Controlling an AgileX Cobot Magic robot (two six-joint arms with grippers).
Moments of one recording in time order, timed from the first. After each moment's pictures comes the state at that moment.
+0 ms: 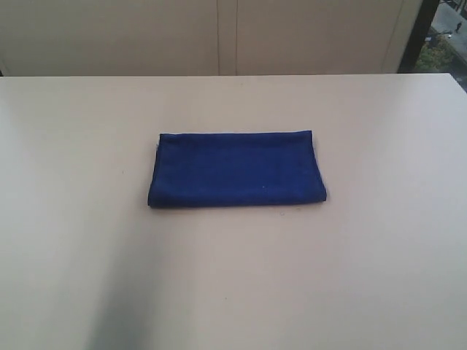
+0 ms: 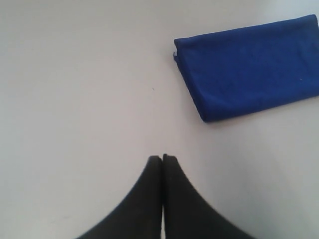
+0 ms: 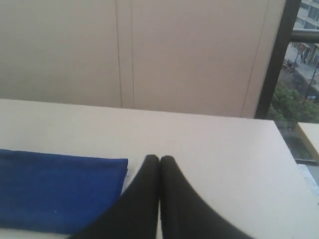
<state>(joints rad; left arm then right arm) -0.12 0.74 -0.60 -0.39 0.60 0.38 0.09 0.41 -0.48 0.13 0.30 -0.11</state>
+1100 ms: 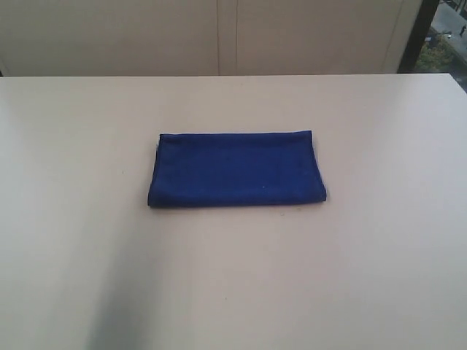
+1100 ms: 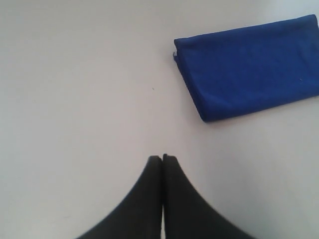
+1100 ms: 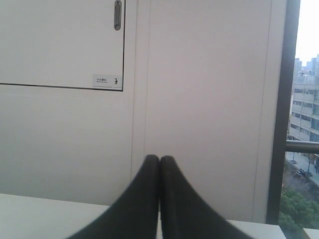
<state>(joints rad) -0.12 0.74 -0.60 -0.39 0.60 0.38 0.14 0.00 -0.48 0.13 0.30 -0.11</state>
